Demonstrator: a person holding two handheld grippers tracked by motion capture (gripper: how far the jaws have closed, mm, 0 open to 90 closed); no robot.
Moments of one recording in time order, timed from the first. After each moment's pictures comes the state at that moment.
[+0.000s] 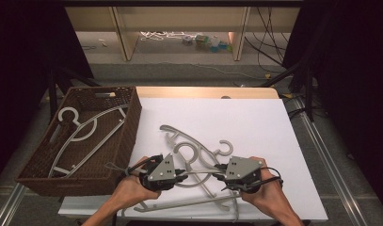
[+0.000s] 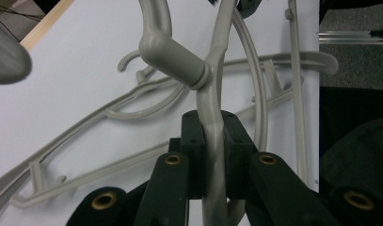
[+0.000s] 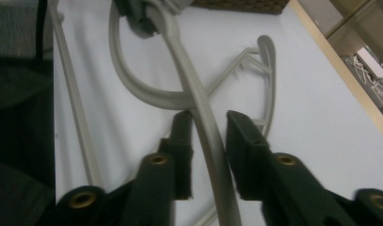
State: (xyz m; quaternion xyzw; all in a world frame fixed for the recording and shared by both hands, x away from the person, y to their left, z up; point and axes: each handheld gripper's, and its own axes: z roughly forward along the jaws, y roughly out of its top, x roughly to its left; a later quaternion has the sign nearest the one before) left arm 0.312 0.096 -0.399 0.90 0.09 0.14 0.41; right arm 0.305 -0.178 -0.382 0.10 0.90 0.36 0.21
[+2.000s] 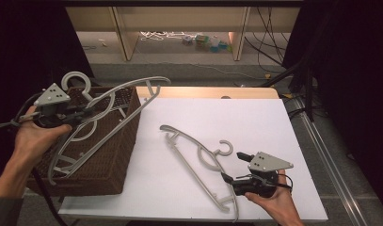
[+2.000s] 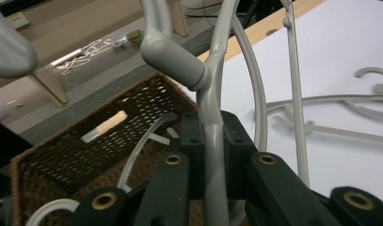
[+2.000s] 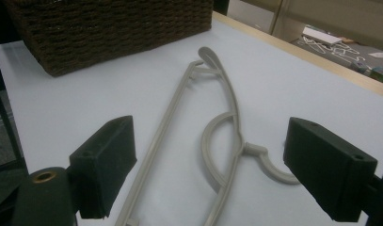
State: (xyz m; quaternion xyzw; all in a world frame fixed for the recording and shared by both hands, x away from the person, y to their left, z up) left arm 0.387 0.310 -0.285 0.79 0.37 0.30 0.38; right arm 0.302 -0.217 -0.404 0.28 0.80 0.48 0.20
